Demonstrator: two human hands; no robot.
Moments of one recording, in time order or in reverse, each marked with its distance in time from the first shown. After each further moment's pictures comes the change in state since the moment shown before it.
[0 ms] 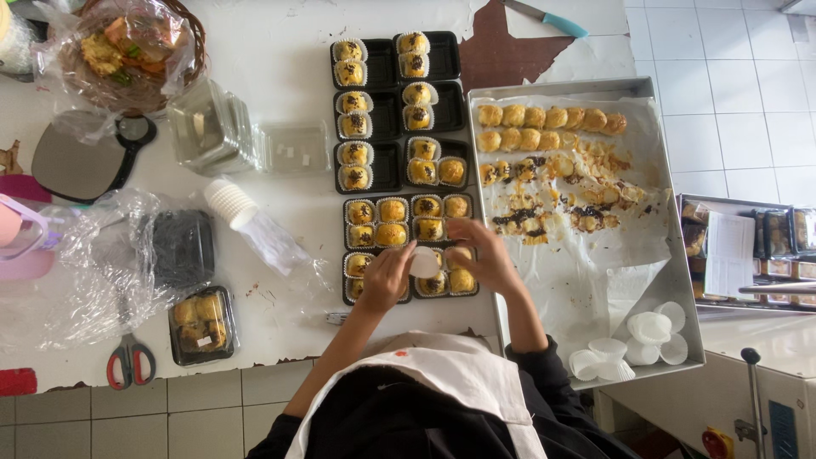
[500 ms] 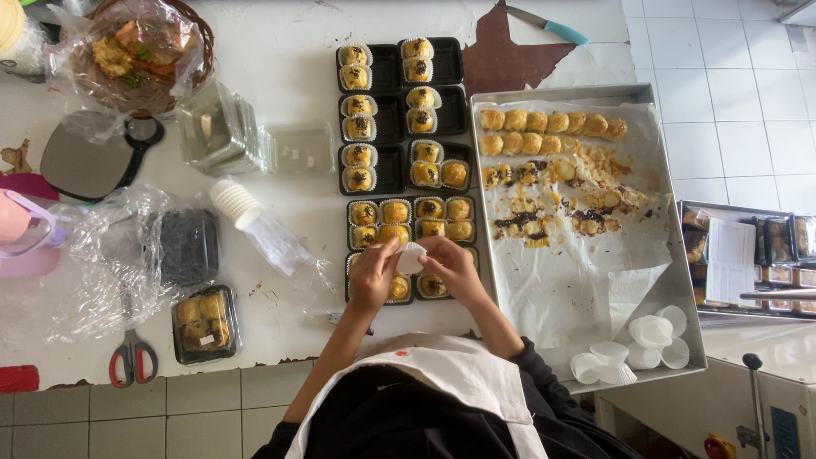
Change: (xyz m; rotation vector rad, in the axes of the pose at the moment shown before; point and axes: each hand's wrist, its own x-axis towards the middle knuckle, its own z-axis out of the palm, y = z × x) left_hand 0.032 0.008 -0.044 -0.016 0.065 -0.149; right_hand -0.006 -0.011 0.060 0.532 -0.051 0.328
